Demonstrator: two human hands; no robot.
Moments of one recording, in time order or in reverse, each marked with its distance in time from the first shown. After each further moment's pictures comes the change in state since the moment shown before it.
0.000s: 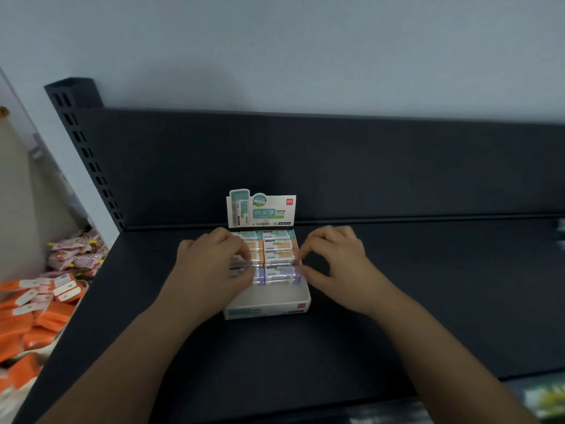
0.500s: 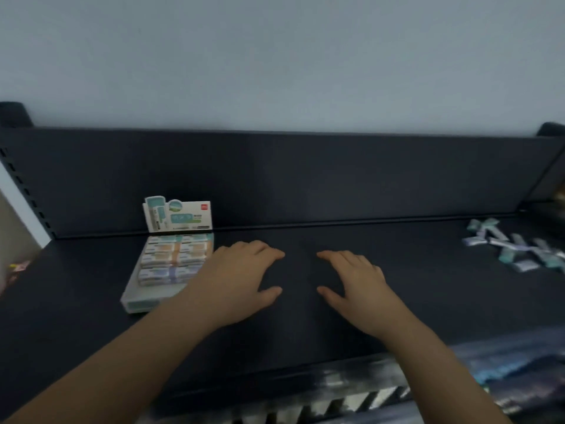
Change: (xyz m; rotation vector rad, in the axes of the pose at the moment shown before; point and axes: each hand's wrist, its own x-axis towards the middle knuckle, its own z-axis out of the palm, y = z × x) left_hand 0.009 0.174 0.032 0.182 -0.214 0.291; right_hand -0.123 0.104 -0.077 -0.138 -0.007 0.198
